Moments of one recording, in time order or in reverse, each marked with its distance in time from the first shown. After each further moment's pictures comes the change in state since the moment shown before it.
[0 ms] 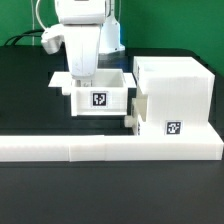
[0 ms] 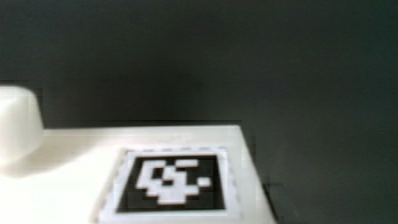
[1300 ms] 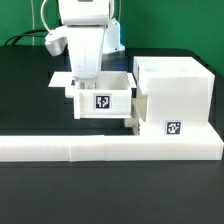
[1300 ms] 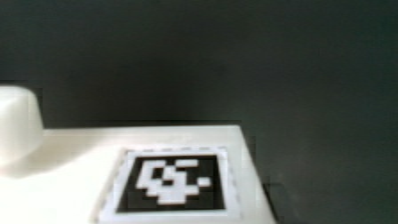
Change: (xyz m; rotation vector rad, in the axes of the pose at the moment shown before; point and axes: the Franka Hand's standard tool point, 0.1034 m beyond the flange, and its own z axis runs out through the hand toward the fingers) arm 0.009 0.011 0.000 -0.011 0.002 0.025
